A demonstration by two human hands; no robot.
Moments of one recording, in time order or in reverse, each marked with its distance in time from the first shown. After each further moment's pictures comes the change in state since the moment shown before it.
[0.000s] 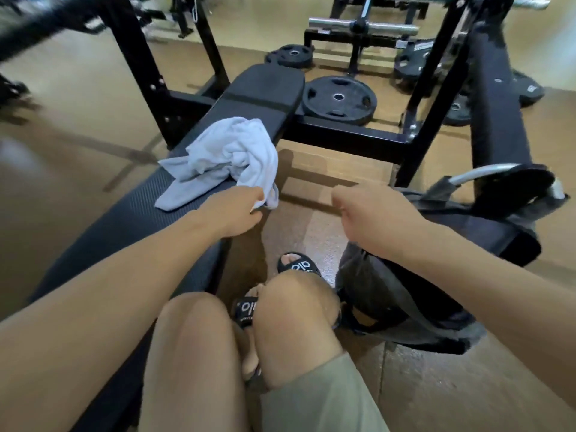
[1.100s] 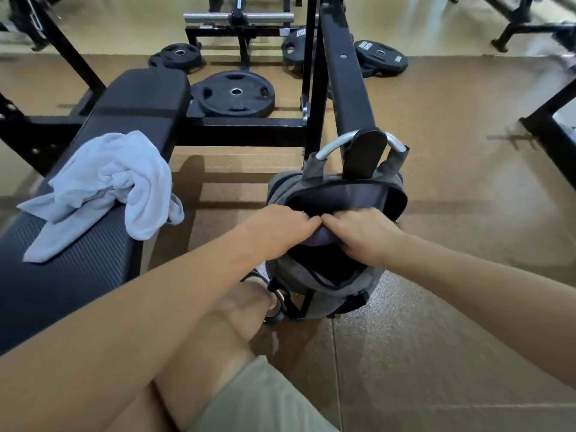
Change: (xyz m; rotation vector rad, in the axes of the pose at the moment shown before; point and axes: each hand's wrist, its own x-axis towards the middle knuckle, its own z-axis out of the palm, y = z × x) left_hand 0.038 0.225 0.044 0.659 -0.003 0.769; right_hand -0.096 0.128 0.082 -0.145 0.012 0.028
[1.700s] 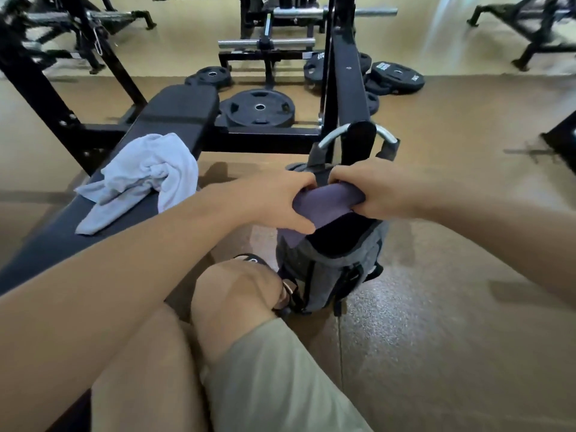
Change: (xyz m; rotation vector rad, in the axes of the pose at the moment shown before) left_hand -0.069 0.003 -0.079 -0.557 0.080 -0.213; right_hand -0.027 0.010 -0.095 0.263 -0.003 -0.102
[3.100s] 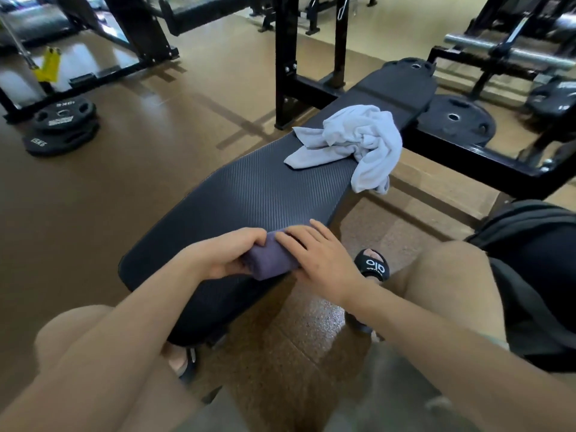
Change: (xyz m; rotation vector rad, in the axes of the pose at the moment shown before) left_hand -0.349 -0.134 0.118 -1.519 0.328 -1.116; right_hand 0.135 -0.323 0.198 -0.001 0.179 -0.698
